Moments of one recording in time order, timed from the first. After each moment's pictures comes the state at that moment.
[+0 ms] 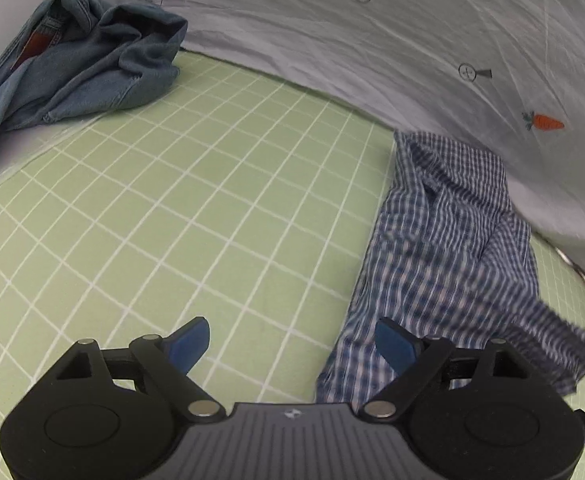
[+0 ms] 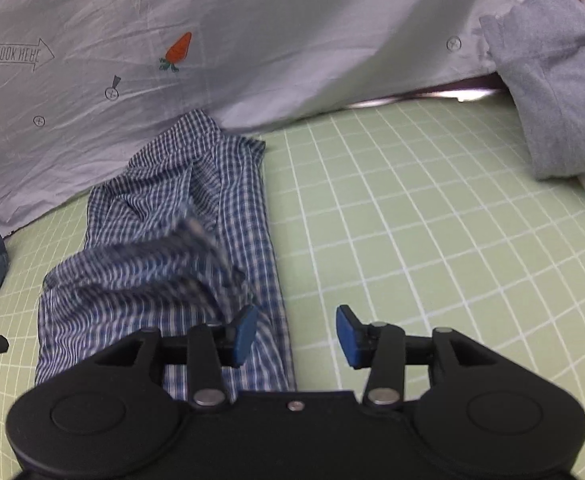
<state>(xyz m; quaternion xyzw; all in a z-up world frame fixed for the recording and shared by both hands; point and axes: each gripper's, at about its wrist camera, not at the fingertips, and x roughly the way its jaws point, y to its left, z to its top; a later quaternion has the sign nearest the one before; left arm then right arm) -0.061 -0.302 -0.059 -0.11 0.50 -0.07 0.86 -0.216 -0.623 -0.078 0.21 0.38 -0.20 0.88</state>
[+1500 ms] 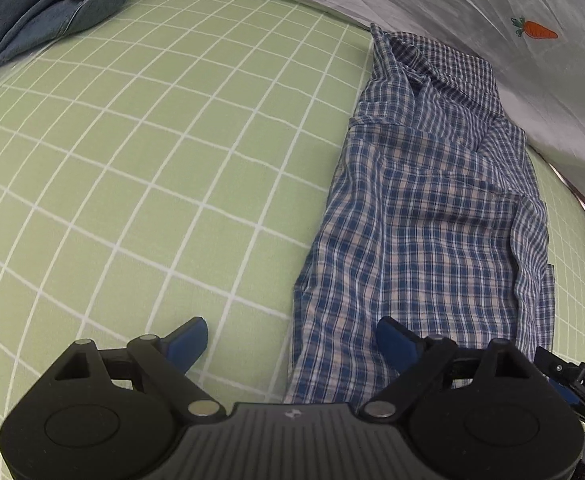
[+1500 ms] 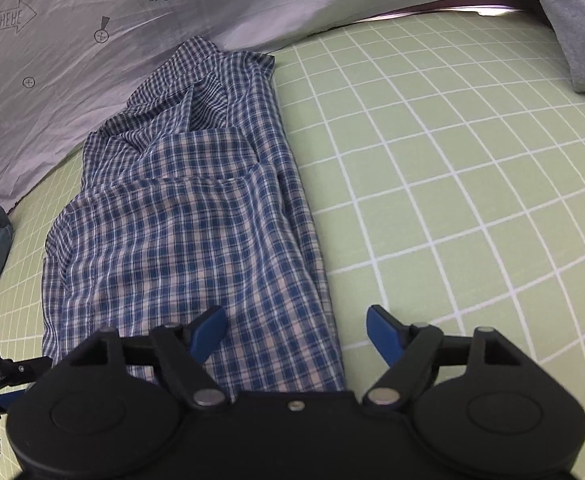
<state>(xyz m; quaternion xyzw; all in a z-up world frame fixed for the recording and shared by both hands) -0.074 -0.314 -0.090 -0.10 0.57 -0.12 0.81 -0.194 -0.607 -0.119 0.25 0.44 -0.16 0.84</state>
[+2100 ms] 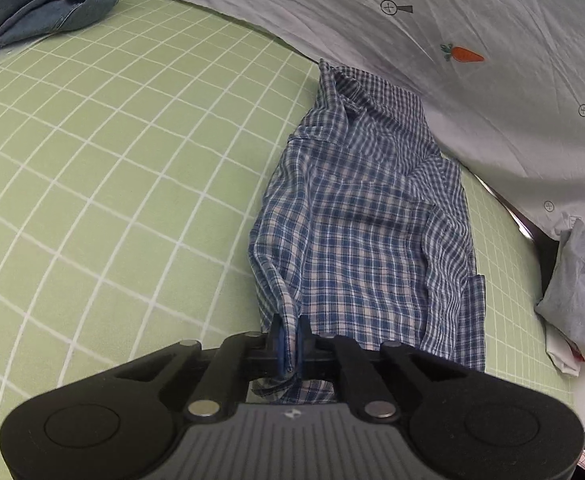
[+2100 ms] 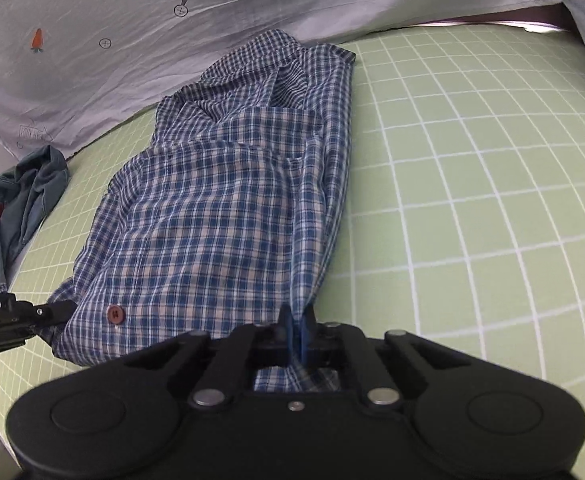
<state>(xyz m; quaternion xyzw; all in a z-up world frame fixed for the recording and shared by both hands) -0.141 -0.288 -0.076 -0.16 0.53 -0.19 0.81 -0.259 -0.575 -0.107 0.24 0.43 -0.08 0.86</state>
